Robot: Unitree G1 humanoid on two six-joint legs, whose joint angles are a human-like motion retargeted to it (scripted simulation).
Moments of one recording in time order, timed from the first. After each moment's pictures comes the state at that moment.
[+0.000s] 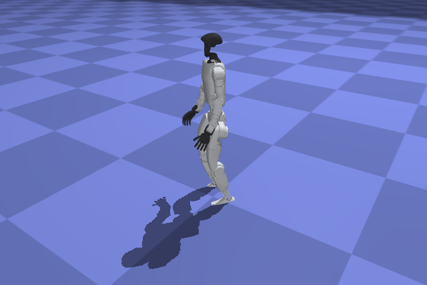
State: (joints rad) left arm 0.00 0.17 -0.39 1.20 -0.04 -0.21 0.23; right arm -0.03 -0.23 0.38 1.19 0.01 -0.19 -0.36; waist -0.03 -0.02 -0.09; left_leg -0.20 -0.03 0.08 0.39 -0.45 0.05; right_leg -0.26 -0.10 -0.13 0.41 -0.33 0.12
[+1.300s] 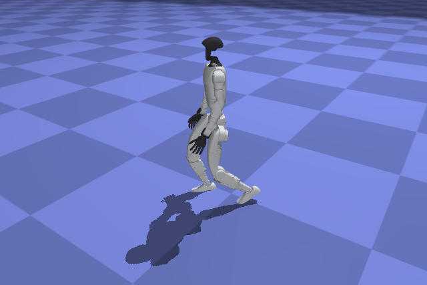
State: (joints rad) left arm -0.05 0.21 -0.33 1.15 -0.17 -0.18 0.27; right arm 0.02 -0.25 0.38 1.16 0.12 -0.15 -0.27; waist -0.06 0.03 -0.04; left_leg -0.14 0.05 -0.03 1.01 -0.45 -0.03; right_leg -0.59 0.01 -0.09 0.90 -0.40 0.05
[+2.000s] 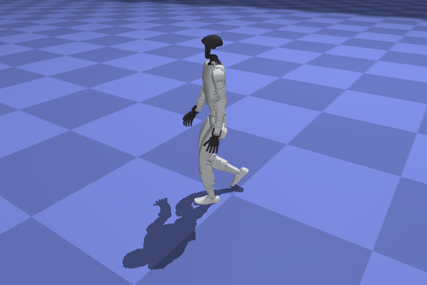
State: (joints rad) left arm 0.10 0.15 -0.35 1.27 -0.10 -0.12 0.15; right arm -0.04 -0.26 0.35 1.15 0.11 -0.14 -0.21; waist 0.01 -0.16 -0.10; left_leg -0.45 -0.27 0.07 0.47 -0.31 0.12; right_leg -0.33 -0.26 -0.01 1.22 -0.17 0.23
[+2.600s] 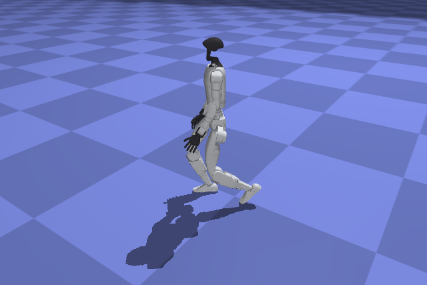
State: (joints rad) left arm -0.09 0.19 -0.34 1.14 -0.10 -0.14 0.24; right arm 0.03 -0.26 0.39 1.15 0.07 -0.14 -0.23; waist -0.06 0.06 -0.06; left_leg -0.17 0.04 0.01 1.13 -0.34 -0.01; right_leg -0.63 -0.01 -0.15 0.97 -0.41 0.01
